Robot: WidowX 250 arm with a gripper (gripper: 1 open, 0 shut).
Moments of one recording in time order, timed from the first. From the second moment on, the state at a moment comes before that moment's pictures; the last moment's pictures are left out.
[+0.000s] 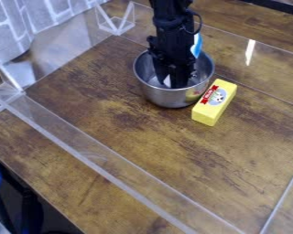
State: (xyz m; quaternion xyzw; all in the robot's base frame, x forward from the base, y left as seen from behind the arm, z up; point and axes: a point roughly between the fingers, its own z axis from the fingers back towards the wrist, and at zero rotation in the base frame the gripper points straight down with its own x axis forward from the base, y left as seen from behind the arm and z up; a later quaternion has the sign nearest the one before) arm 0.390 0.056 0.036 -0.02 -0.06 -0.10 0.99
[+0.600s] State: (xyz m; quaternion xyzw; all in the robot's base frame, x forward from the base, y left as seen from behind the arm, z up) arm 0.392 0.062 0.033 -0.03 -0.06 -0.08 0.99
